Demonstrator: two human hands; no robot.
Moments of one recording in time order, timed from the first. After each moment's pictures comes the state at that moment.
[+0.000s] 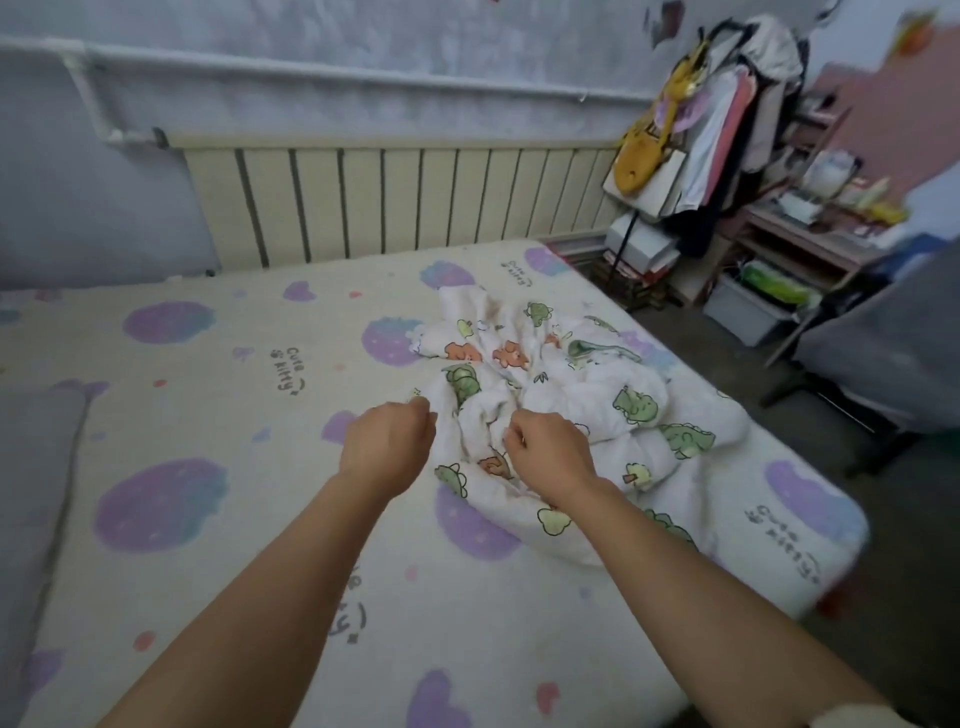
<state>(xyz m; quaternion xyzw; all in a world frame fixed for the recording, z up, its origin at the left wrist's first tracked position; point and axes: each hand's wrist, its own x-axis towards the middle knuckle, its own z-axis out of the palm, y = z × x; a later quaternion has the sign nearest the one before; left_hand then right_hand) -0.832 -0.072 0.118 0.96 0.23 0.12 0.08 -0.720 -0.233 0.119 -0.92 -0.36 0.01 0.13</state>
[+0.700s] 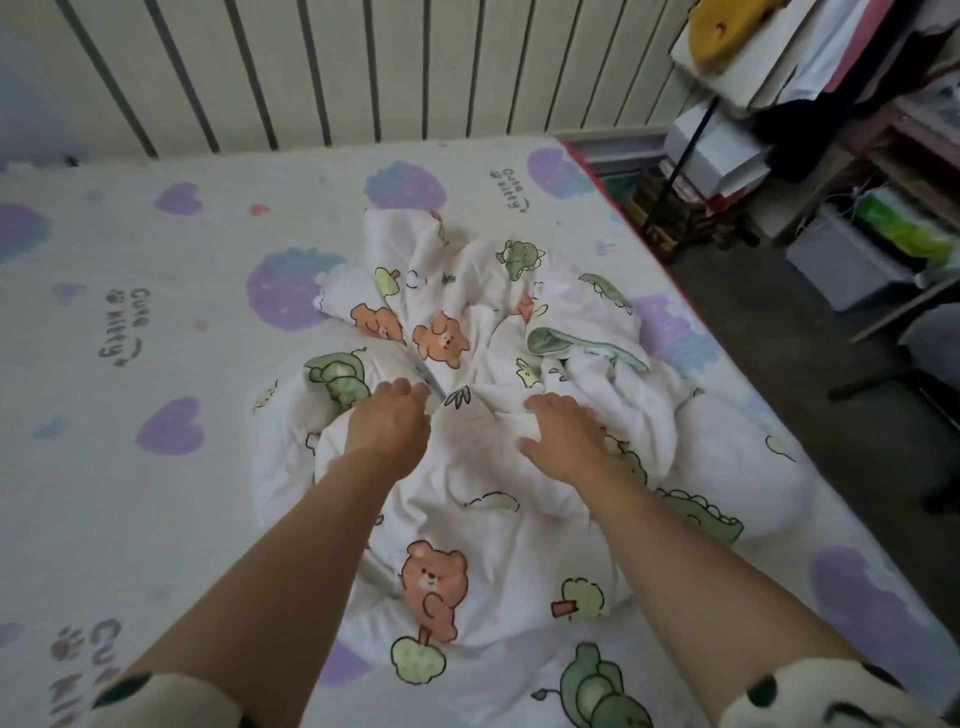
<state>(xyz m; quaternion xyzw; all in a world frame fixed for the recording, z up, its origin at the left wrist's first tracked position) -0.431 -0.094 -0.071 0.95 0.29 -0.04 0.10 -0.286 -0.258 -0.075 -0.90 -0.39 0.17 -0.01</state>
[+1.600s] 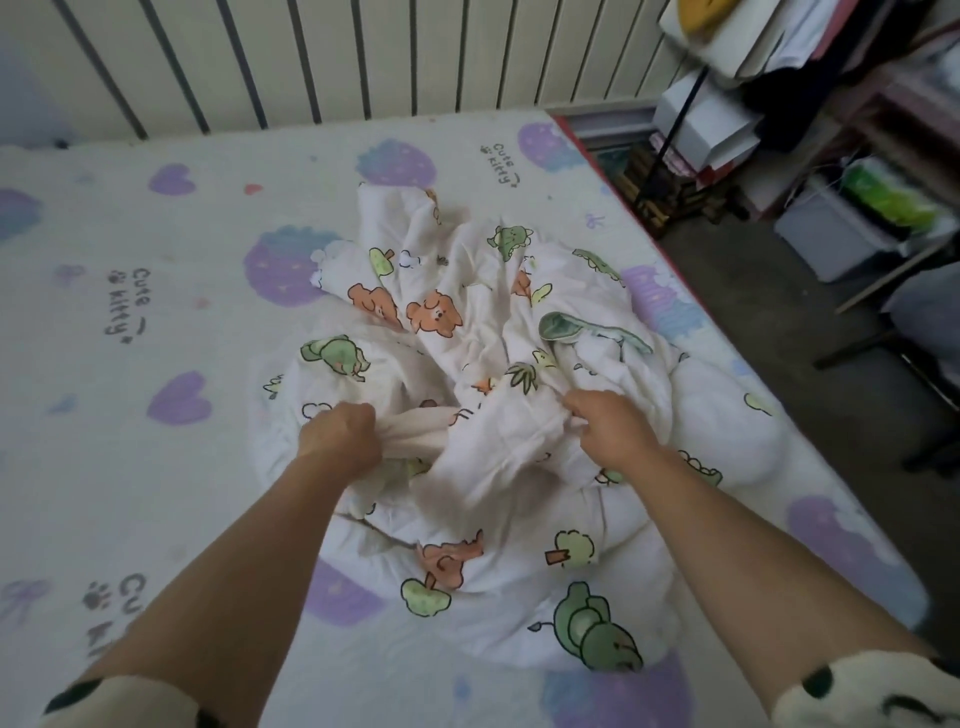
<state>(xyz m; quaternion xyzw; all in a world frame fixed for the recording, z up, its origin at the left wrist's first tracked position) -0.490 -0.095 -0.075 0.91 0.37 -0.18 0.10 -0.287 -0.326 -0.063 -0.91 -0.38 0.17 0.03</state>
